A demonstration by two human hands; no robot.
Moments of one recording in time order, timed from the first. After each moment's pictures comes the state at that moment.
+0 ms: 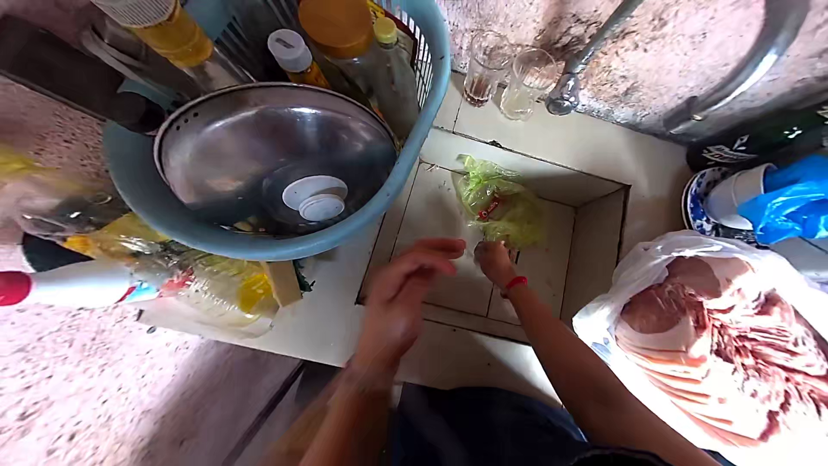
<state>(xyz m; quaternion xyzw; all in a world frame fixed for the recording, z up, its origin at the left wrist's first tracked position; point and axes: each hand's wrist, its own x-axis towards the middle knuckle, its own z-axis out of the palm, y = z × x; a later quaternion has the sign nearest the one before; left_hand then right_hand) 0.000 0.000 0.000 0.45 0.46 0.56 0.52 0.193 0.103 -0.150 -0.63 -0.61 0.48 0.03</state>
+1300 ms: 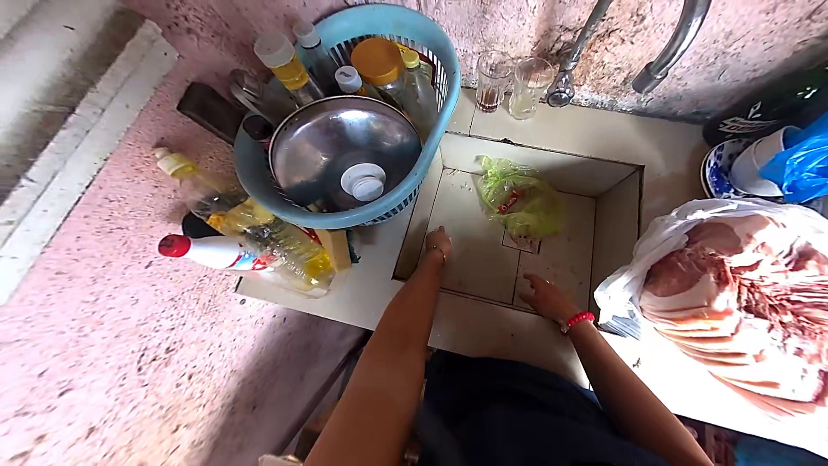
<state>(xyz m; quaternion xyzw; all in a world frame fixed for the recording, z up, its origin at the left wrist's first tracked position) 0.005 0.082 -0.176 0.28 0.79 0.17 0.52 0.264 0.010 -0.138 -0.62 -0.58 0.52 -0.10</state>
